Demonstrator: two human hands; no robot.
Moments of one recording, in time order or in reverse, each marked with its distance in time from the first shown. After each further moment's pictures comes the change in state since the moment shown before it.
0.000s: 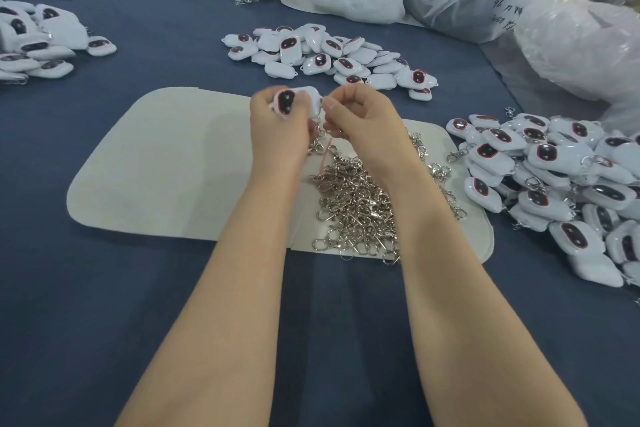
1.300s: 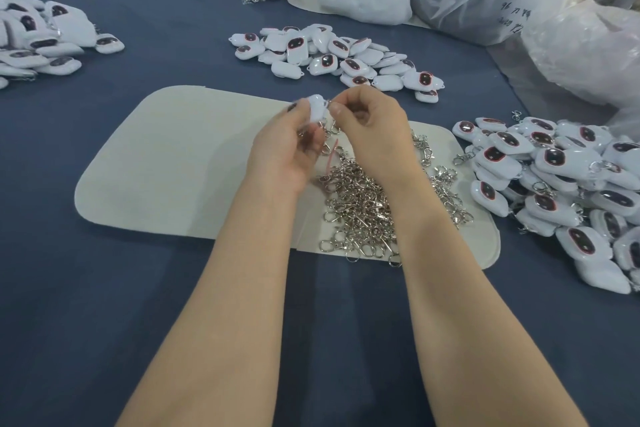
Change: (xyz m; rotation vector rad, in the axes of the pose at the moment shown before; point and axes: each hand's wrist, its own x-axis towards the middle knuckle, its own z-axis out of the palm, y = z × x) left_hand 0.003 0.003 -0.006 -0.491 -0.027 -0.456; right_hand 0.001 0.003 0.005 -0.271 0.122 -0.127
